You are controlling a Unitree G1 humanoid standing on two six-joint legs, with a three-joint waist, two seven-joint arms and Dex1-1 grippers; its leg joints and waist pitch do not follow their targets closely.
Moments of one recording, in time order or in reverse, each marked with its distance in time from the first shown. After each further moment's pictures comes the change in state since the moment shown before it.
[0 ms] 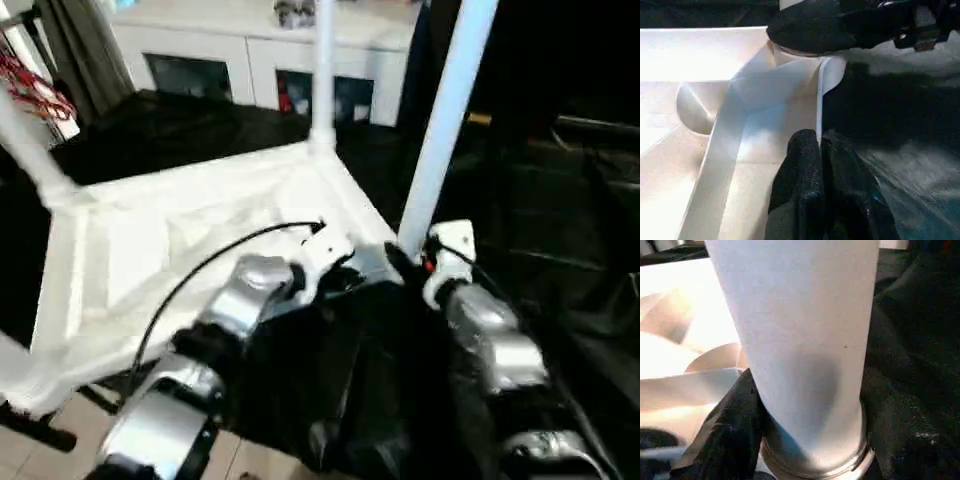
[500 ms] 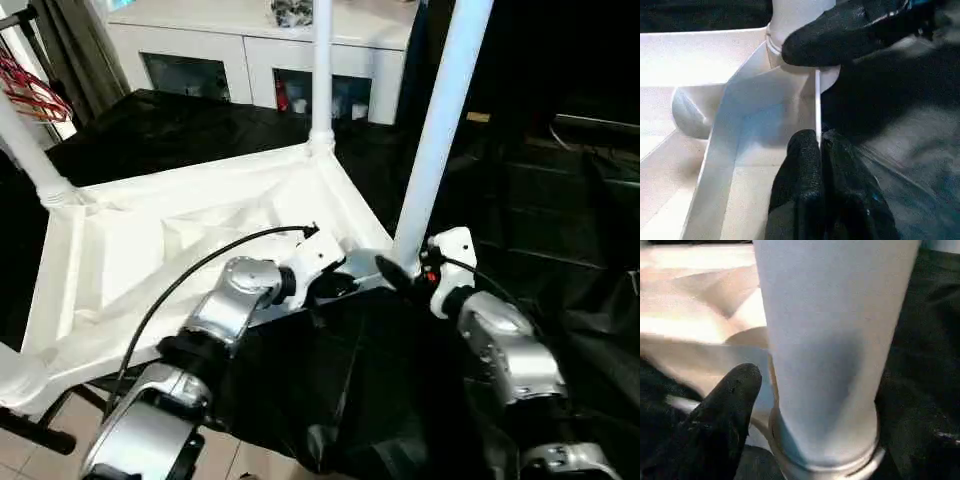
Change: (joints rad) left arm 0.072 0.089 -0.018 -0.104 -0.019 -0.040 -0.194; right arm 0.070 -0.154 0.078 -0.074 0.036 -0.006 0.358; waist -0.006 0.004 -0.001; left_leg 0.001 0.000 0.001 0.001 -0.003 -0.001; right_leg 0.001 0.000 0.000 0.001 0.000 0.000
